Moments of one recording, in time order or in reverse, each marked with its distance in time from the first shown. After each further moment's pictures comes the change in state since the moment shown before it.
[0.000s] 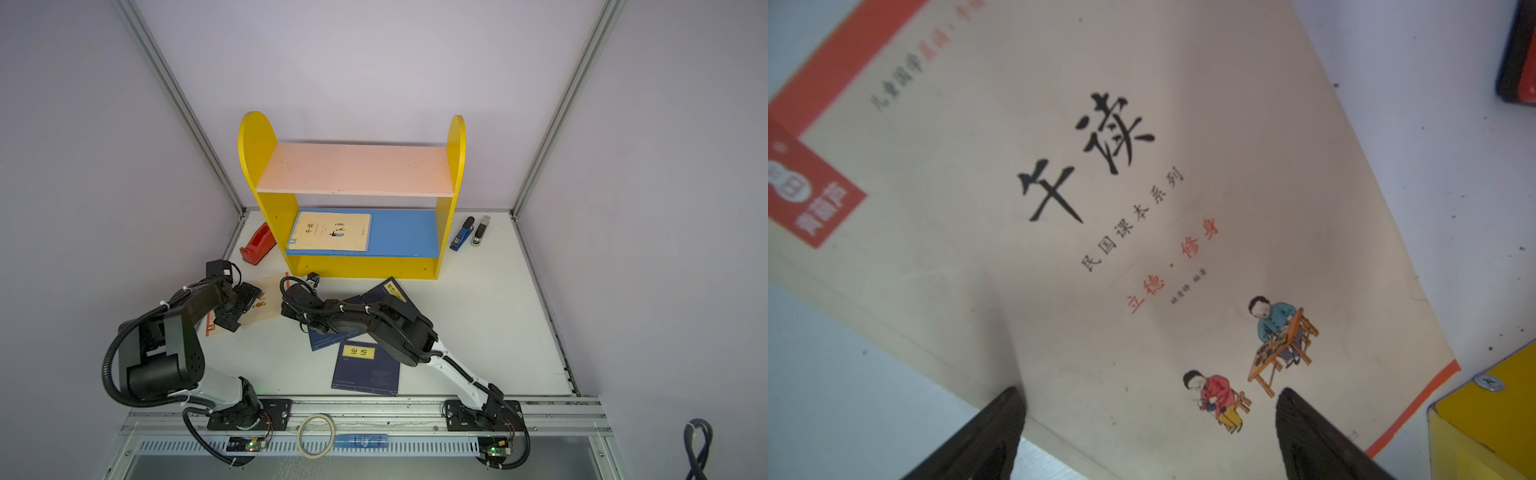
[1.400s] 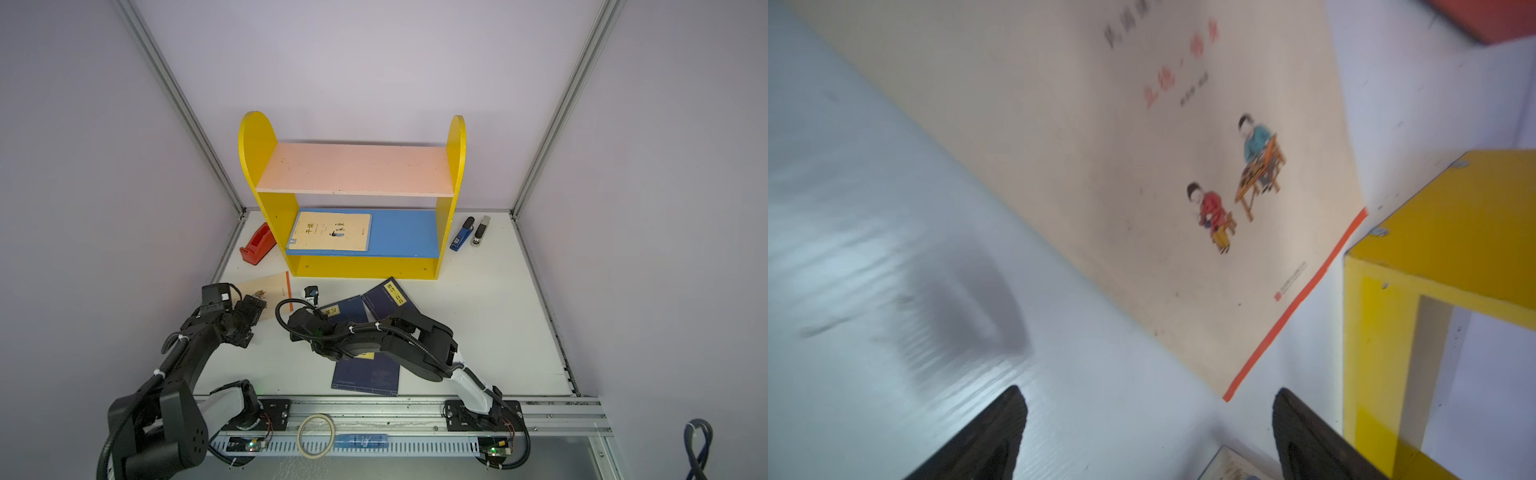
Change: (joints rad) left arm 0.008 -0.507 -0.212 -0.050 0.159 -0.087; right arm 0.096 -0.235 -0.351 0.150 0.238 -0.398
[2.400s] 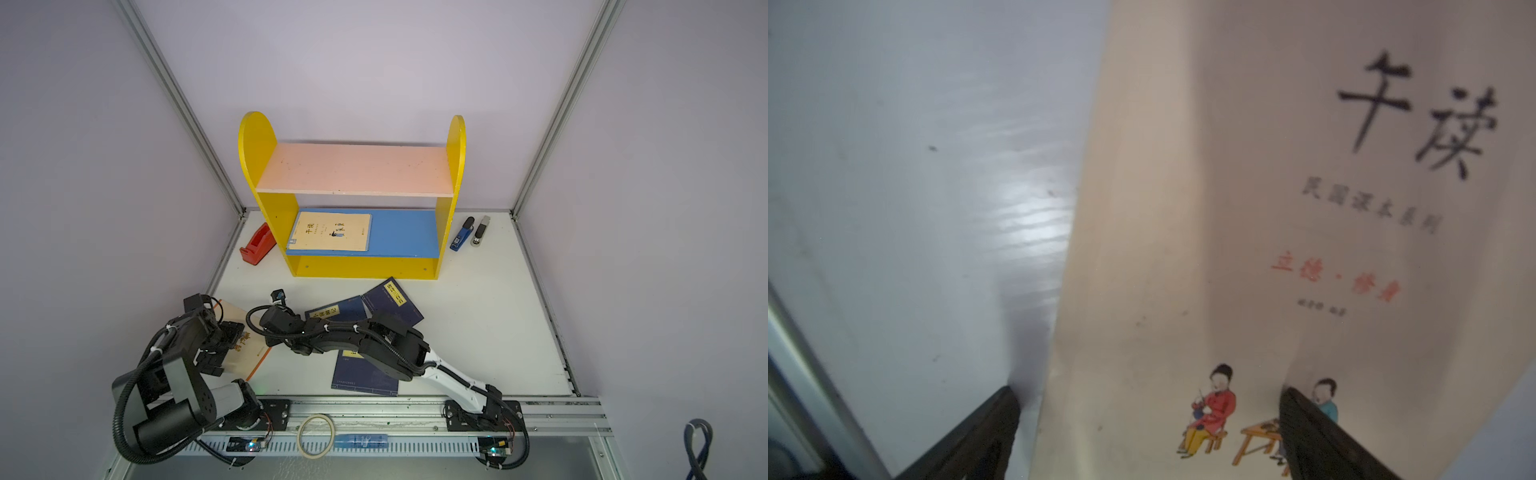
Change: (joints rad) left arm 0.158 0.219 -0.010 -0.178 -0.226 0.089; right arm 0.032 0.259 0.420 -0.255 -0.128 -0.125
